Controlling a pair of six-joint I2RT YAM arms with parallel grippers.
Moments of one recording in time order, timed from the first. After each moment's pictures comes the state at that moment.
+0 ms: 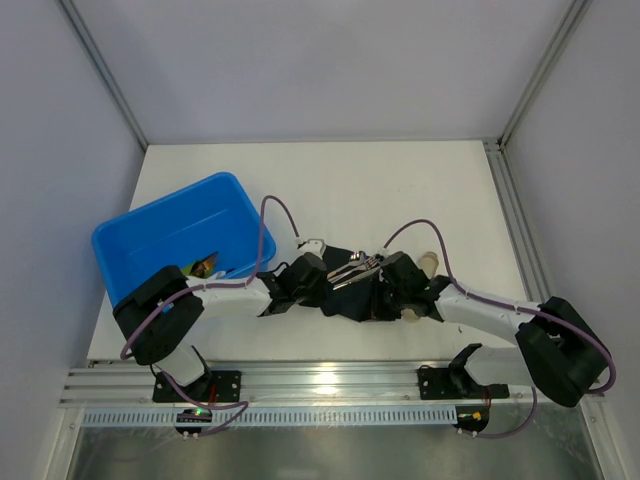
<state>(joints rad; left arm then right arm) -0.94 1.59 0.72 0.02 -0.17 -0.71 0.68 1.26 0.49 -0.21 -0.26 0.75</state>
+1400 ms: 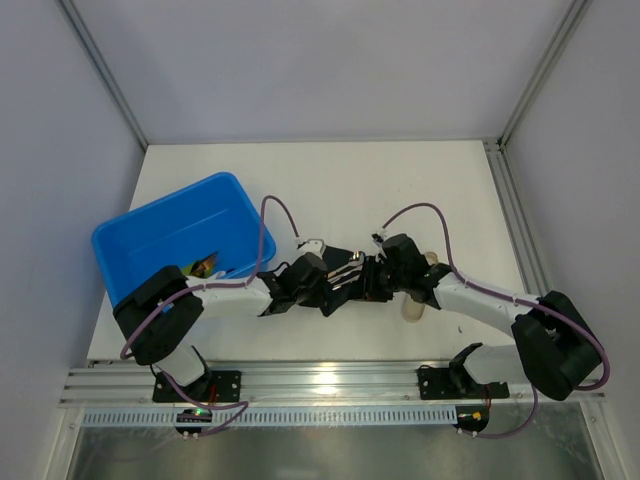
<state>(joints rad) -0.94 1.59 0.73 0.00 -0.17 -0.72 0.62 1.29 0.59 -0.12 -0.33 0.74</state>
